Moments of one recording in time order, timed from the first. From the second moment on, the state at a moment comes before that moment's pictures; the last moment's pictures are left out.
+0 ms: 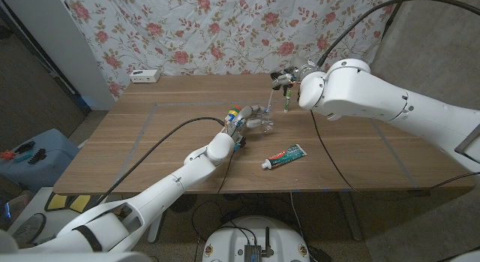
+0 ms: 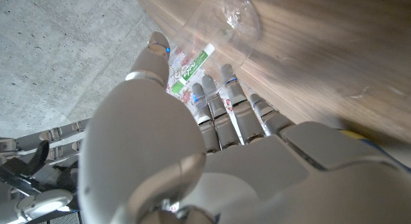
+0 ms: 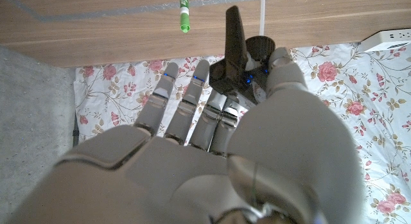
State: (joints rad) left arm 0.71 0.39 0.75 -1.36 -0.01 -0.08 0.24; left_hand 1.13 -0.02 0.37 -0.23 0.25 0.62 -0.03 0.45 0.22 0.62 -0.07 0.48 0.38 0.73 -0.07 0.22 0.29 0.19 -0.04 0.18 0.16; right arm -0.16 -0.80 -1.03 -2.36 0.68 -1.40 -0.78; right_hand 0.92 0.02 0.21 -0.15 0.31 0.91 -0.09 0.36 0.25 0.99 -0.14 0.56 0.33 0.75 -0.08 0.28 0.30 0.56 0.13 0.19 0.17
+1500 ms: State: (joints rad) left arm 0.78 0.44 0.72 -1.45 0.01 -0.03 0.29; left_hand 1.13 -0.02 0.36 -0.22 0.25 0.62 -0.03 0.45 0.22 0.63 -0.07 0.48 0.38 0.73 -0.07 0.22 0.28 0.19 -0.04 0.18 0.16; right arm -0.31 -0.82 -0.84 -2.47 0.44 -1.40 -0.59; right_hand 0.93 0.03 0.20 -0.14 0.30 0.92 -0.09 0.36 0.25 0.99 -0.14 0.57 0.32 0.75 -0.08 0.28 0.30 0.55 0.15 0.19 0.17
